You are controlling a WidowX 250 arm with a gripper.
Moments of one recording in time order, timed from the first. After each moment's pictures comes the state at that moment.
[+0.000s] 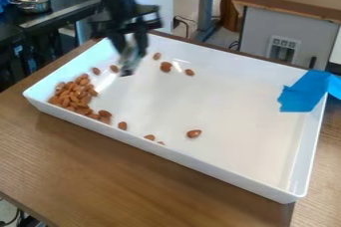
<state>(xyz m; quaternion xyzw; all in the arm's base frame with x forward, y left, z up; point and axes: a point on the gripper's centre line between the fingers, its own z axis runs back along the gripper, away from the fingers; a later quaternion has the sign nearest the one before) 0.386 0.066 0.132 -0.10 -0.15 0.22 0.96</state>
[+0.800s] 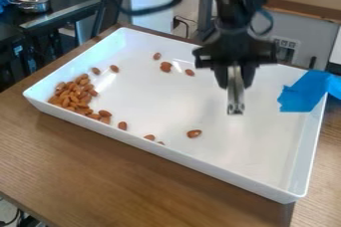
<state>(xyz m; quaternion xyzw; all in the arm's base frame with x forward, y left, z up) 0.405 -0.079 0.107 -0.05 -0.21 0.19 0.96</state>
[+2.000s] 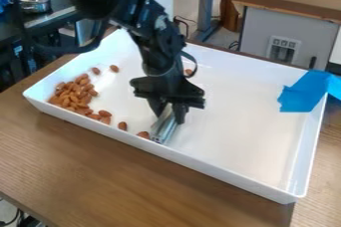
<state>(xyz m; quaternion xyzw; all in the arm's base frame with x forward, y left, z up) 0.354 0.016 0.058 0.01 -0.21 0.09 0.97</state>
